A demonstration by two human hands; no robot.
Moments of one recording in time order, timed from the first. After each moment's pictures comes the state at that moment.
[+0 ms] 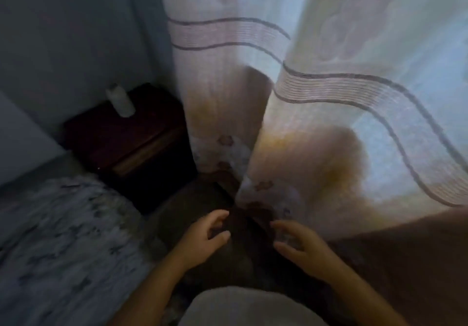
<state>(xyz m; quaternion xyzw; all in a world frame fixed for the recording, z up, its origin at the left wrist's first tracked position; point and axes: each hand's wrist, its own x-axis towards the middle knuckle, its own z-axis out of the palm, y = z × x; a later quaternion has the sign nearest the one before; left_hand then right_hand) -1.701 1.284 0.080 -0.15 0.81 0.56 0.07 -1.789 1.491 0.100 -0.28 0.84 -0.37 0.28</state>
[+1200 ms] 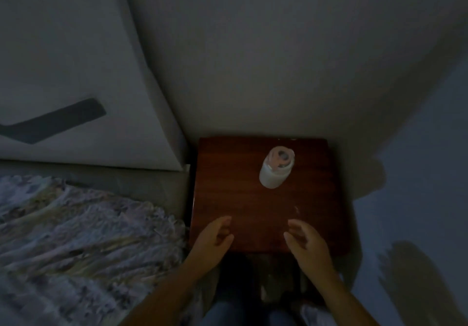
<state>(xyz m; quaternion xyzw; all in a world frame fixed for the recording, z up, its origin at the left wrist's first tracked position) -1.856 0.826 -0.035 -0.55 0.62 0.53 -0.13 -2.051 0.893 -0.004 -0.37 0.76 -0.31 0.43</state>
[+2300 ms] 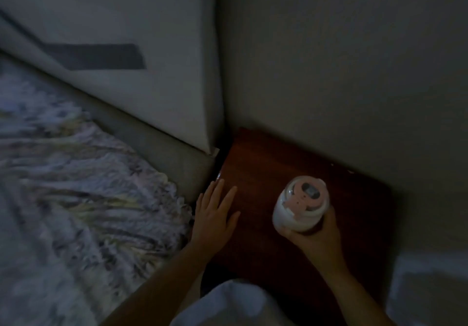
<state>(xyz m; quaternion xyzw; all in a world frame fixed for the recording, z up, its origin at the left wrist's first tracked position) -1.860 0.764 -0.080 -0.69 0.67 0.27 -0.06 -2.062 0.760 -0.030 -0.46 0.66 -0.34 0.49</state>
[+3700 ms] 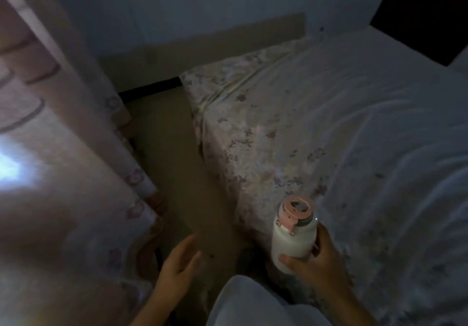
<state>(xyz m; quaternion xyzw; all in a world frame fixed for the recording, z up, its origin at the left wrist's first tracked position) -1.779 1.552 0.022 -0.66 -0.45 -0.16 -0.58 -1.594 1.378 0.064 -0.75 -0.14 0.30 0.56</state>
